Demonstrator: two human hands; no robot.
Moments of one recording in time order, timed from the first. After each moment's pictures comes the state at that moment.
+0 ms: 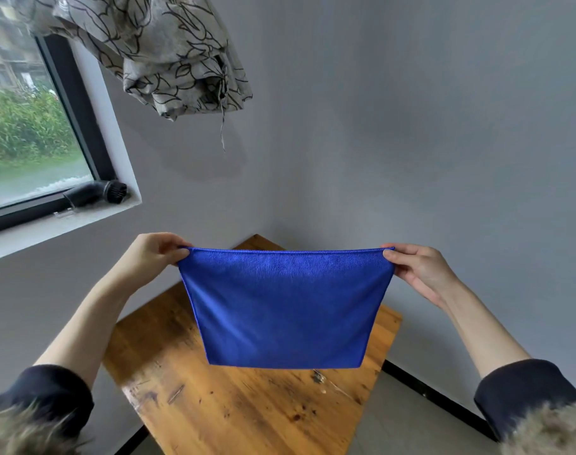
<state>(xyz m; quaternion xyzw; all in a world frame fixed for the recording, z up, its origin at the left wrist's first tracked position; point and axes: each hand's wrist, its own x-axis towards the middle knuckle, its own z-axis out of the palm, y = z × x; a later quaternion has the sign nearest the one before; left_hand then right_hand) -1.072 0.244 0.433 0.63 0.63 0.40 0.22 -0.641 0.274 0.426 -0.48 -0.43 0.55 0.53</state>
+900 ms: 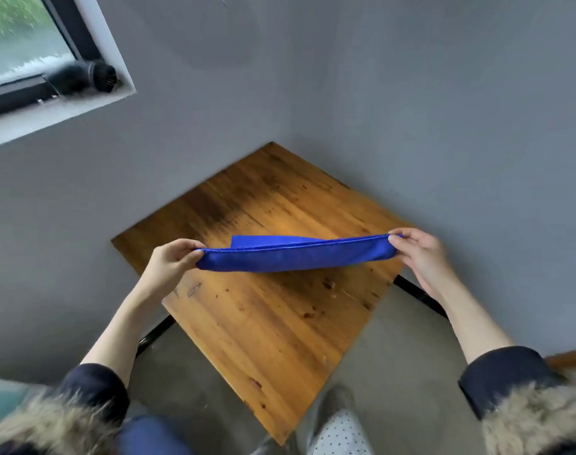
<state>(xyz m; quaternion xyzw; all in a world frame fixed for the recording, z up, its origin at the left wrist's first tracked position) -1.052 0.162 0.285 0.51 0.67 0.41 0.35 -0.651 0.231 0.291 -0.58 -0.45 0.52 0.44</state>
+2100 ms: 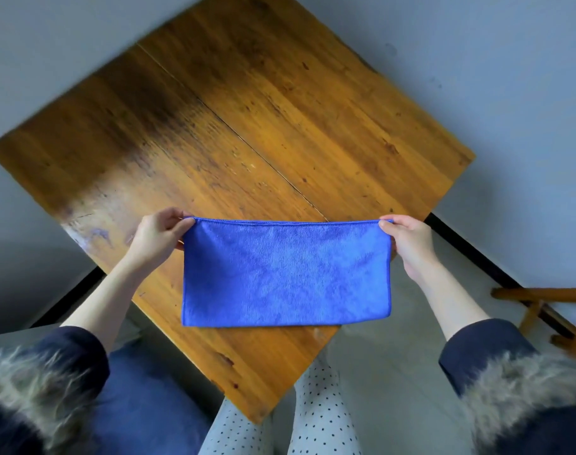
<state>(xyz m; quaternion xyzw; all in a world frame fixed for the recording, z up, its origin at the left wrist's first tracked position) -1.040 0.235 0.097 0.42 0.76 0.27 0.43 -0.653 0.291 0.109 -0.74 -0.35 0.50 0.29</state>
